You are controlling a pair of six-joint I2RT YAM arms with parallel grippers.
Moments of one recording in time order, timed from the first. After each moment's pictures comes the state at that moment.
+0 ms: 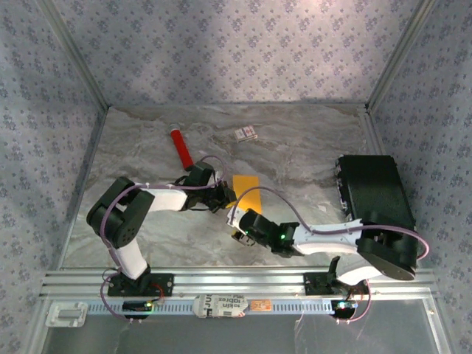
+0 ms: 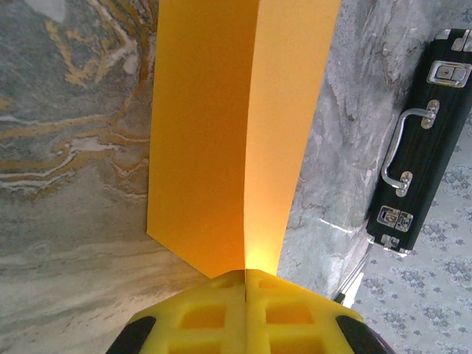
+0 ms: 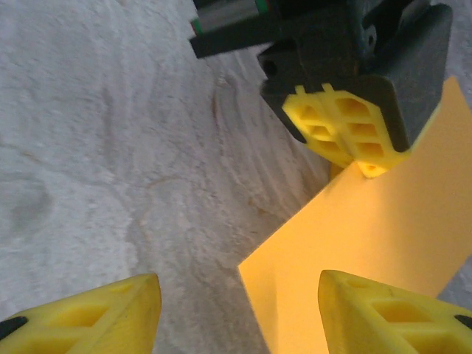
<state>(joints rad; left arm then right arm) -0.62 1.74 0.76 0.18 0.59 -1.11 1.18 1.41 0.56 0.08 0.36 -0.08</state>
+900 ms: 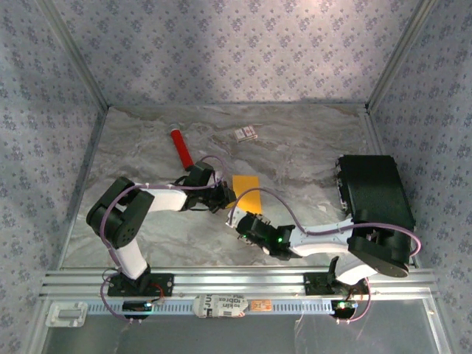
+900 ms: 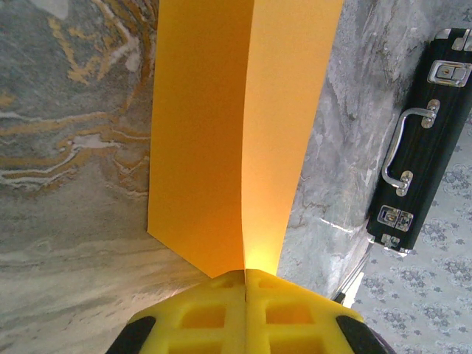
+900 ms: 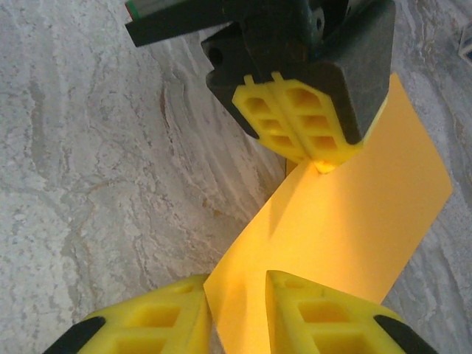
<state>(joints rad) -0.62 1.74 0.76 0.18 0.59 -1.11 1.20 1.45 0.54 0.14 0.49 -0.07</state>
